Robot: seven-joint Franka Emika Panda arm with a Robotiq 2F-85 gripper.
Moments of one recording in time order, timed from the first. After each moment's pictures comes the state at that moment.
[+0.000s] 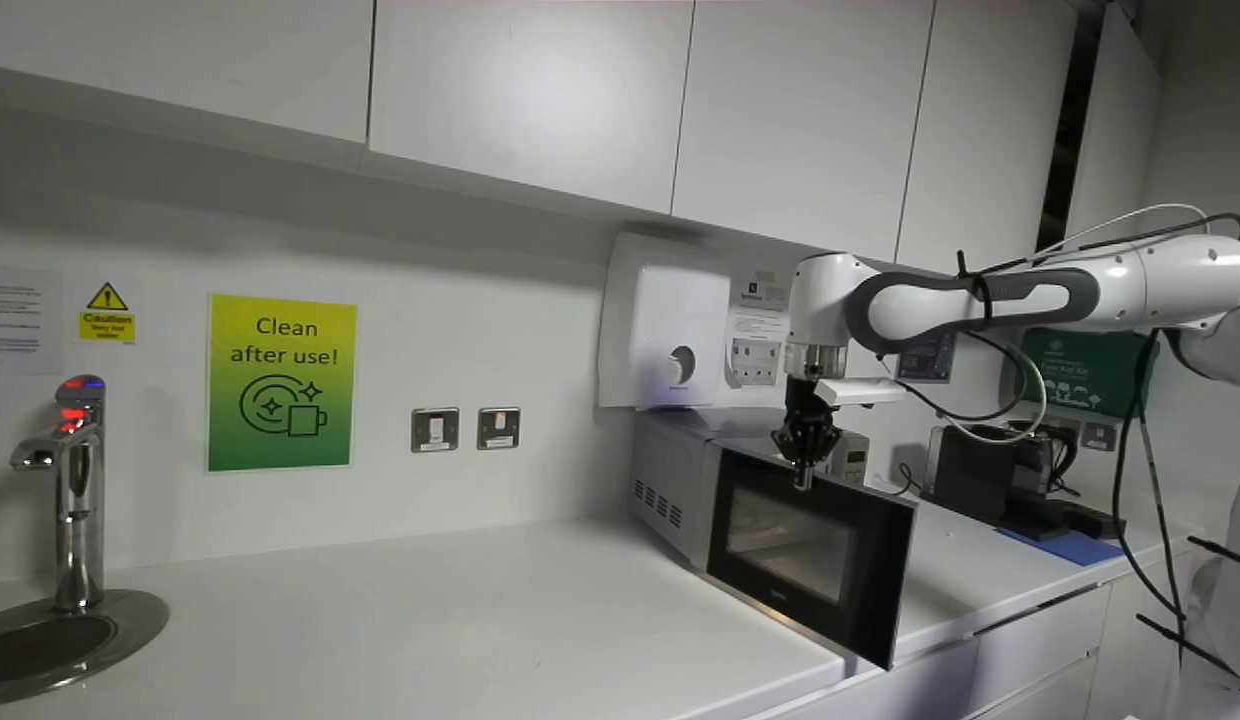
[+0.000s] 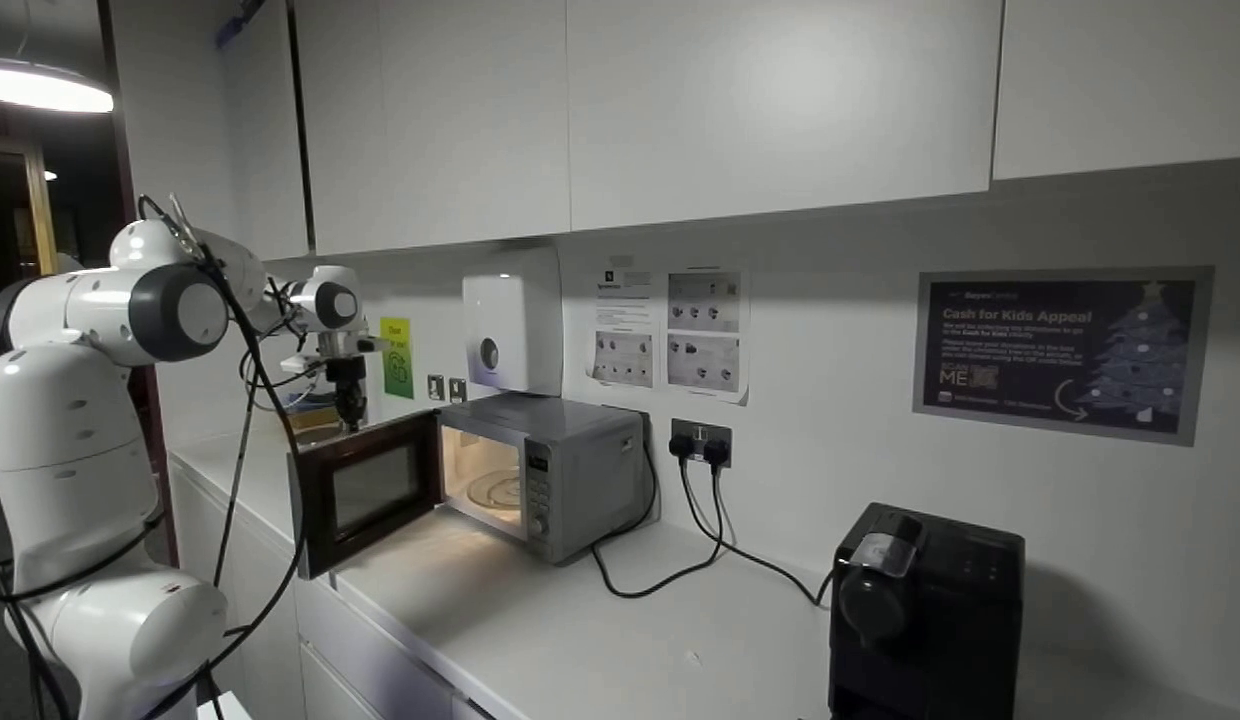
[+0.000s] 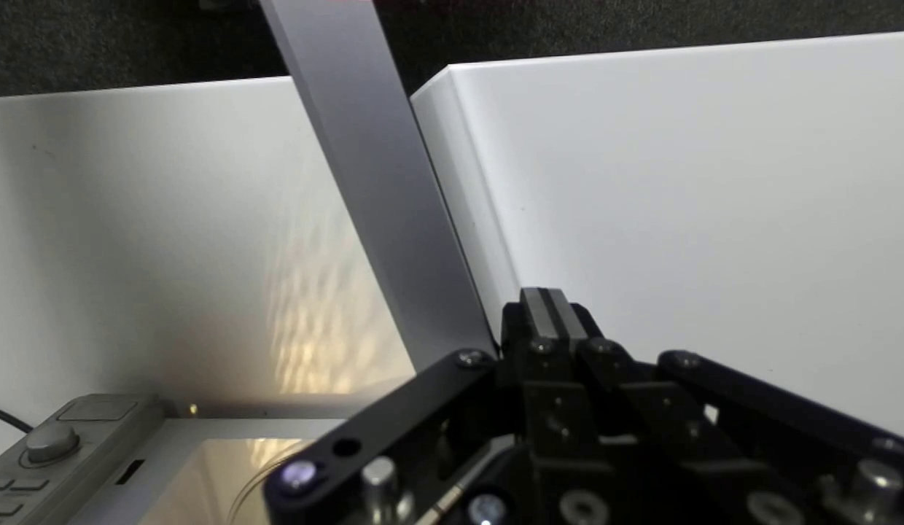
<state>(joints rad) 0.33 -0.10 0.33 -1.87 -0.03 1.77 0.74</state>
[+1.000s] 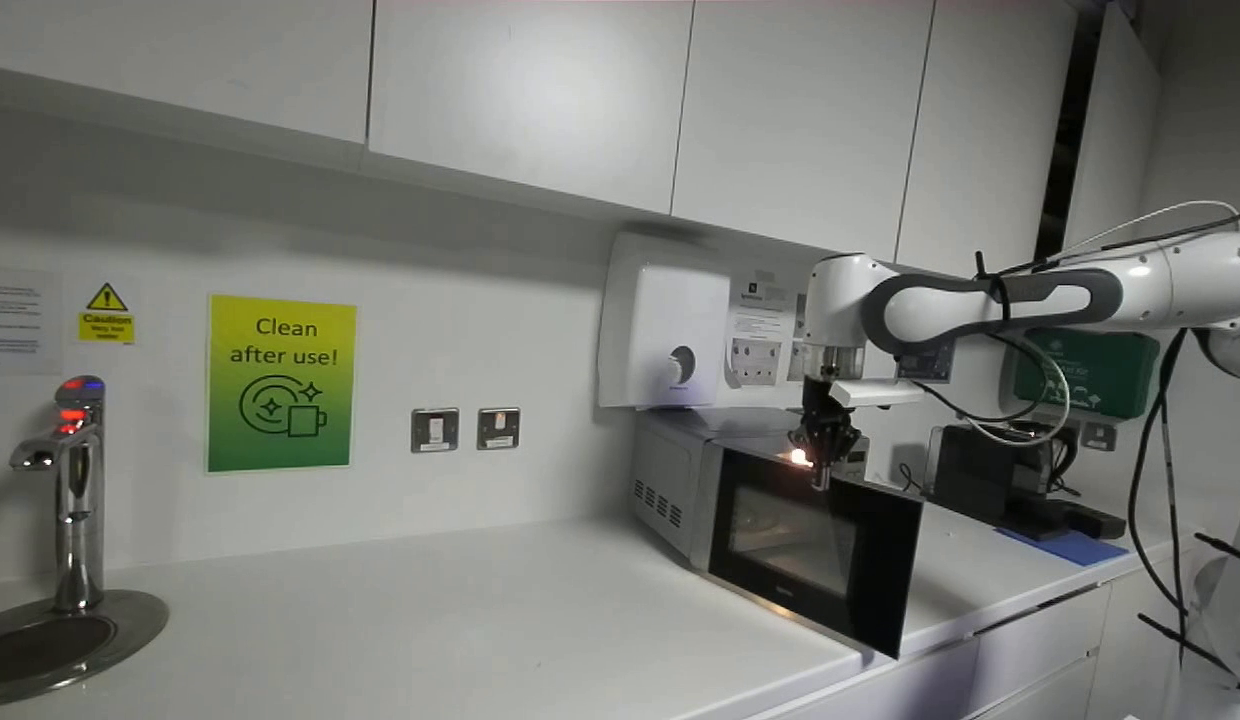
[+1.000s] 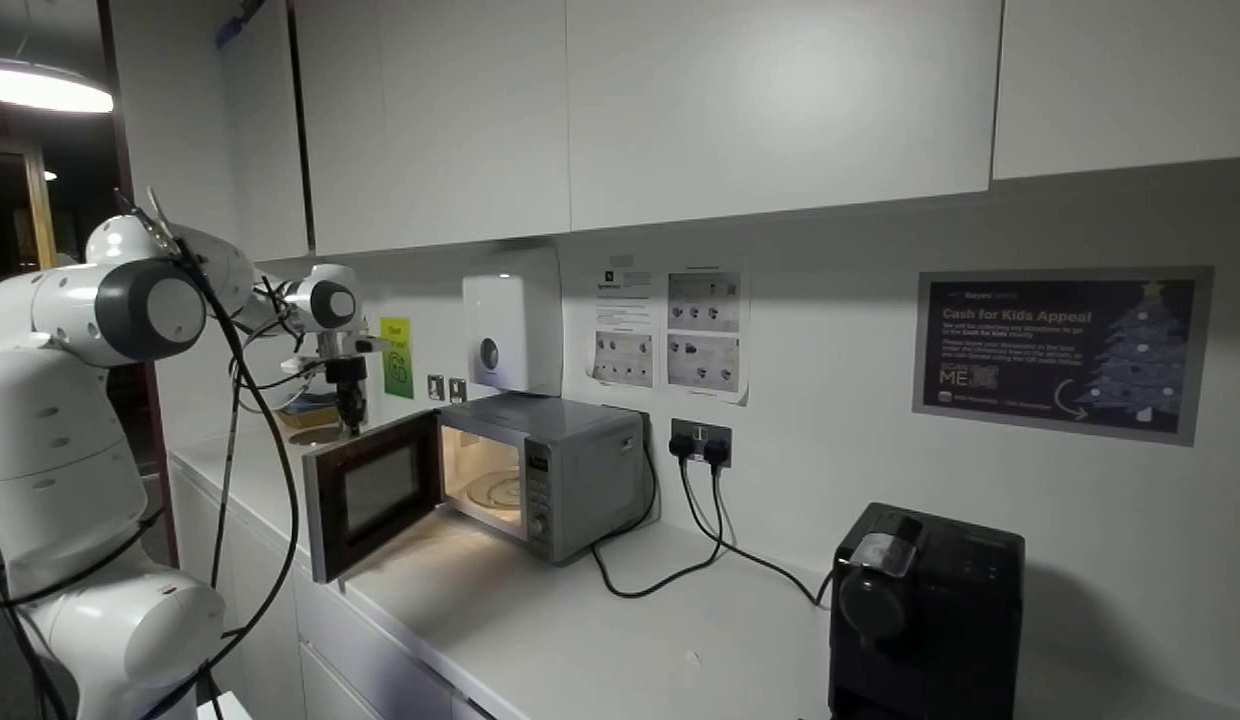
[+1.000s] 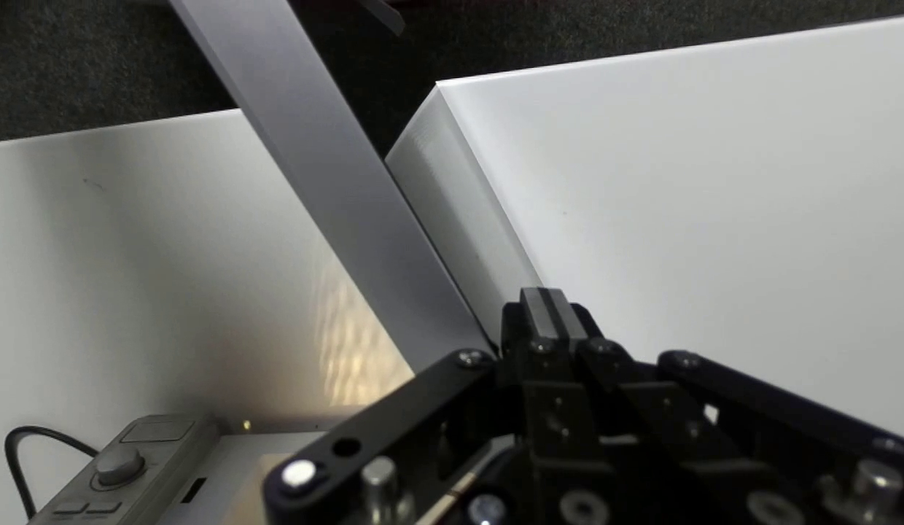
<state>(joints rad) 0.30 -0.17 0.33 -1.95 -0.02 1.77 0.76</state>
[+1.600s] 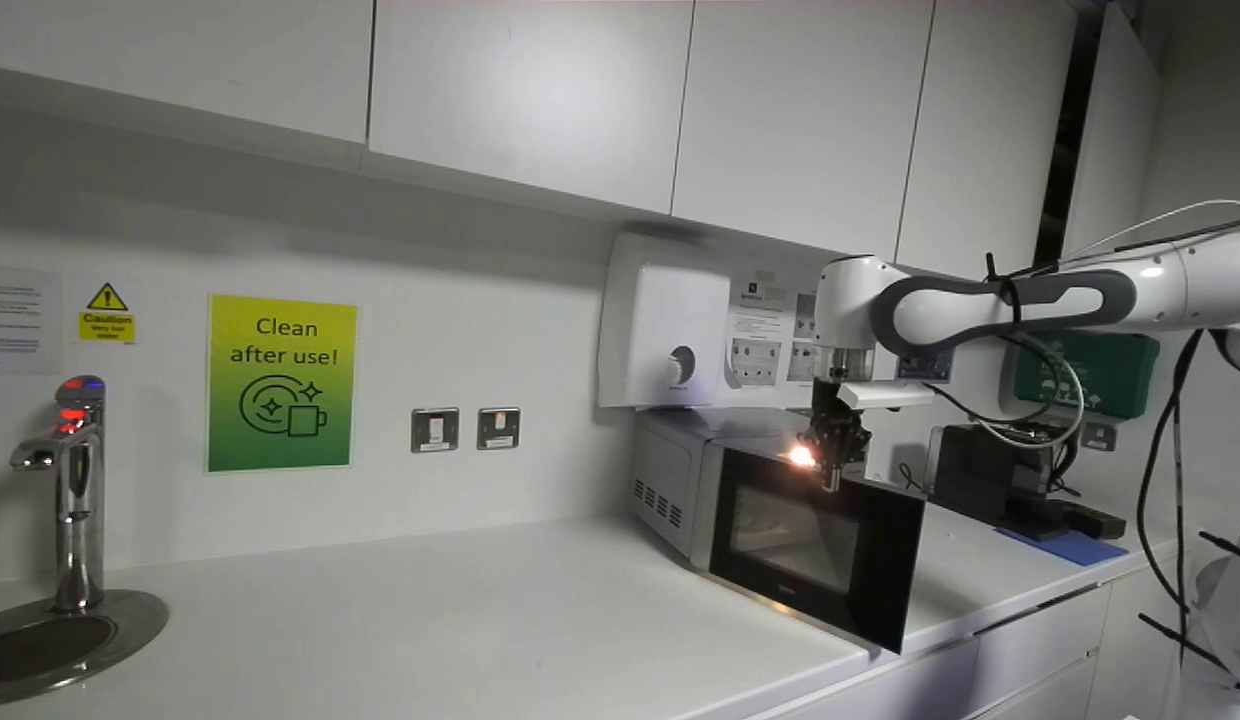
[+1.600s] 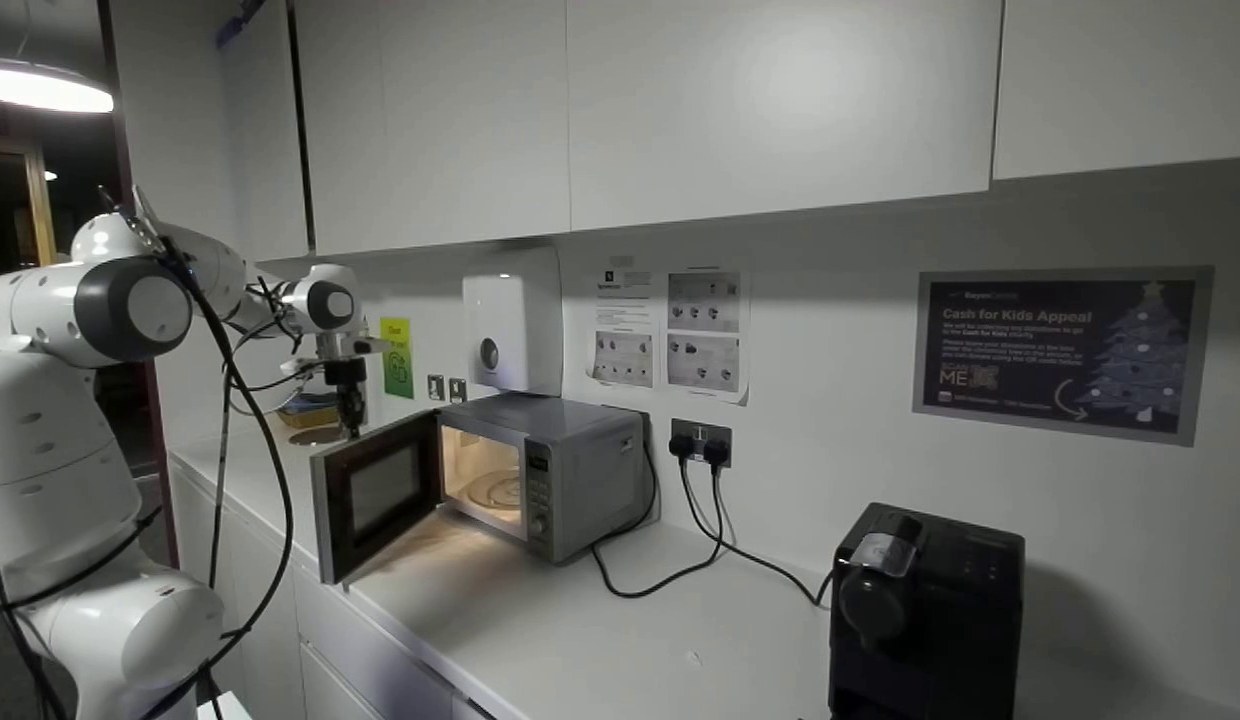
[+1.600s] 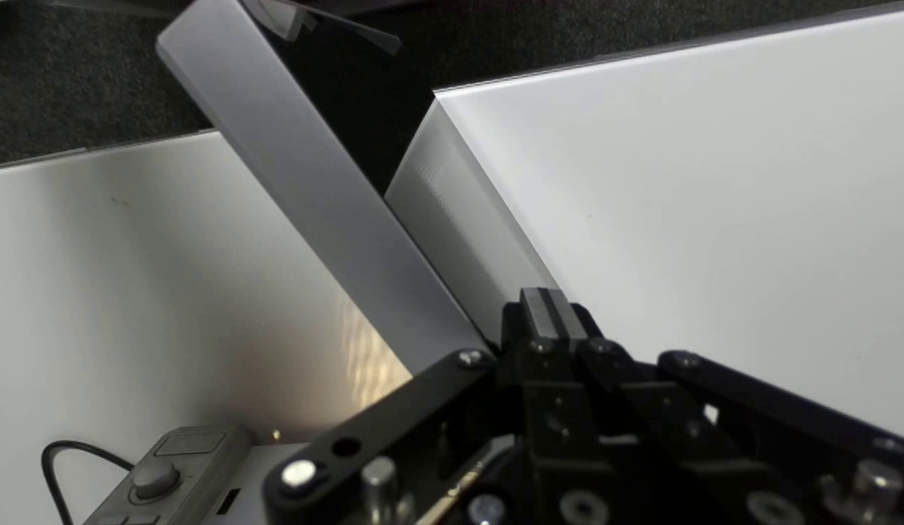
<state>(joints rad) 0.28 -0.22 0.33 -1.99 -0.01 1.77 0.78</state>
